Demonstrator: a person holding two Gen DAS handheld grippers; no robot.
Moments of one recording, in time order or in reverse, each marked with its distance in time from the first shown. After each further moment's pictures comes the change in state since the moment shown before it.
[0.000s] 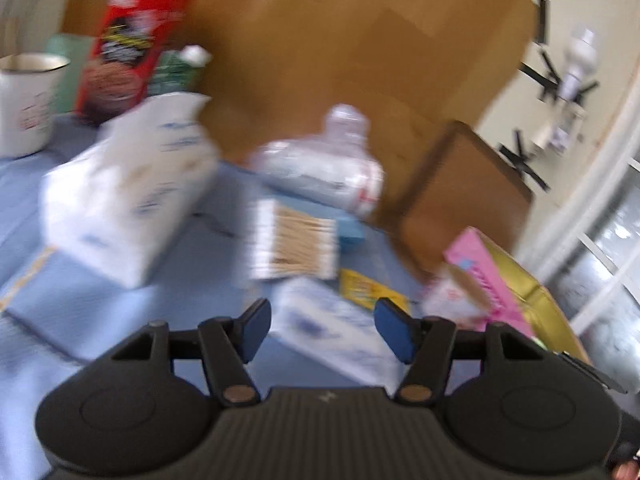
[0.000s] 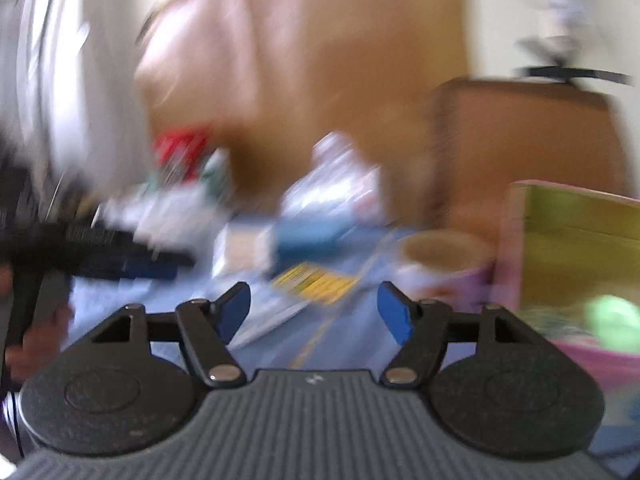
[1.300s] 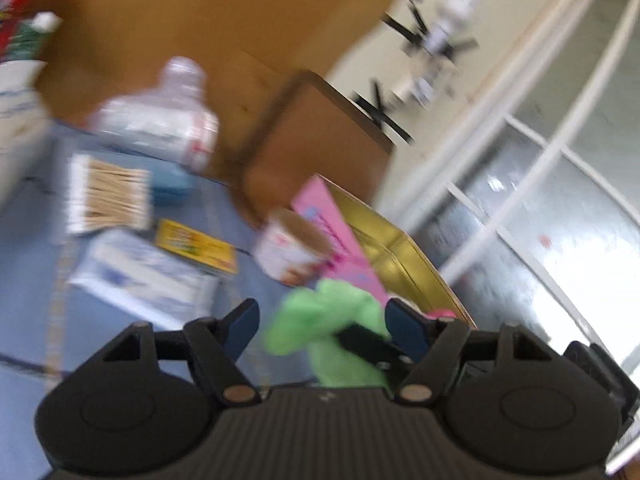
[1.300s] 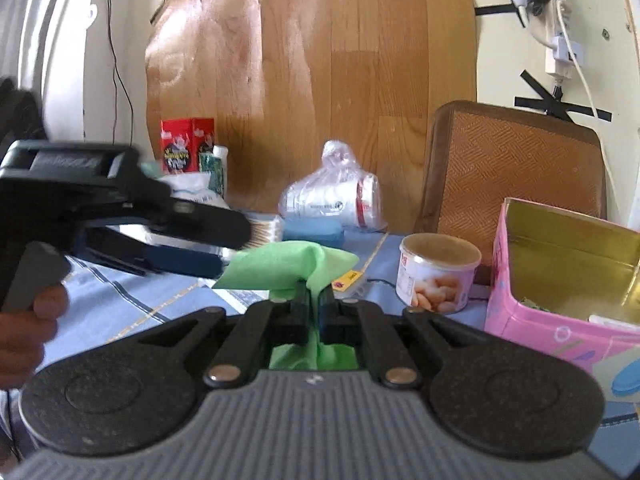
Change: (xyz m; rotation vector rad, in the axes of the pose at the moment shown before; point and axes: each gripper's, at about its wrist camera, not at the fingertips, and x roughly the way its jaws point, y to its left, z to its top) left arm 0.004 -0.077 -0.011 0.106 0.154 -0.422; right arm -0.037 0.035 -0.022 -0.035 -0.089 -0.128
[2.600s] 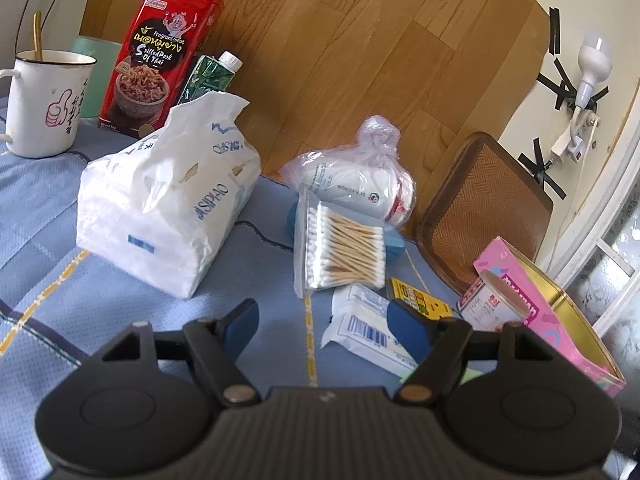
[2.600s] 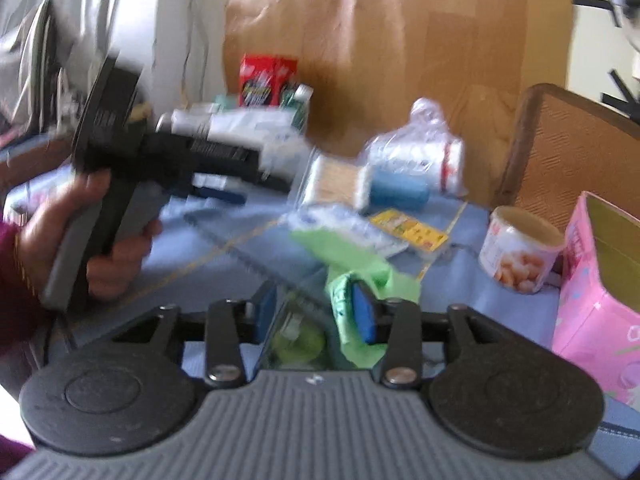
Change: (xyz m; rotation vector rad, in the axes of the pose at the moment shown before) left arm -0.039 0.097 -0.008 -0.067 -0.205 0.444; right arm 0.019 0.040 -0.002 -0.126 0.146 0.162
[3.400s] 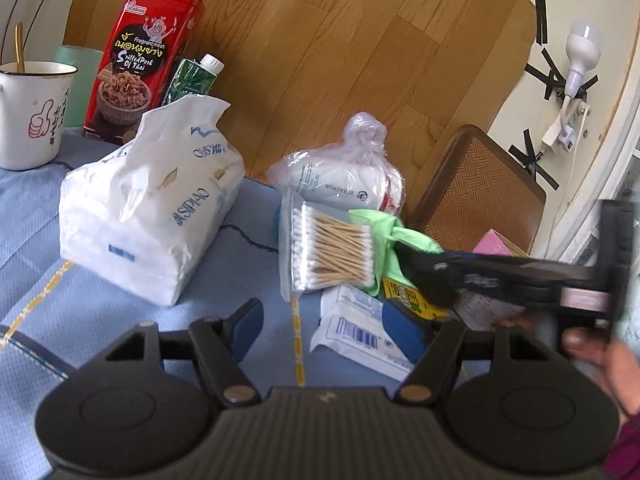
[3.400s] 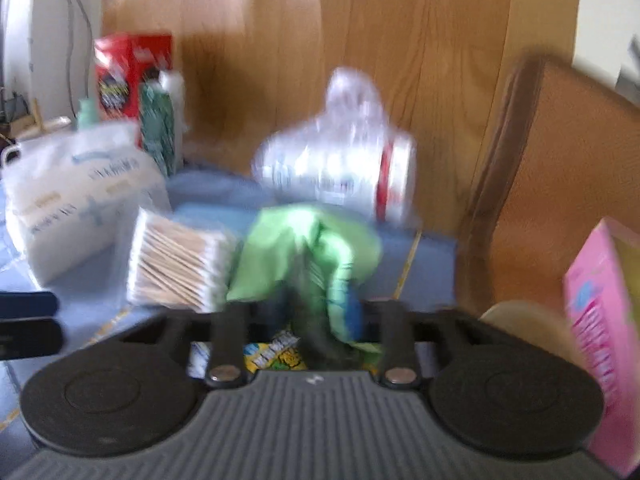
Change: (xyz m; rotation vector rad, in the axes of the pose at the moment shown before) left arm 0.004 -0.006 0.001 0.047 0.001 -0.021; right arm 0.149 -0.071 0.079 0.027 0.097 -0.172
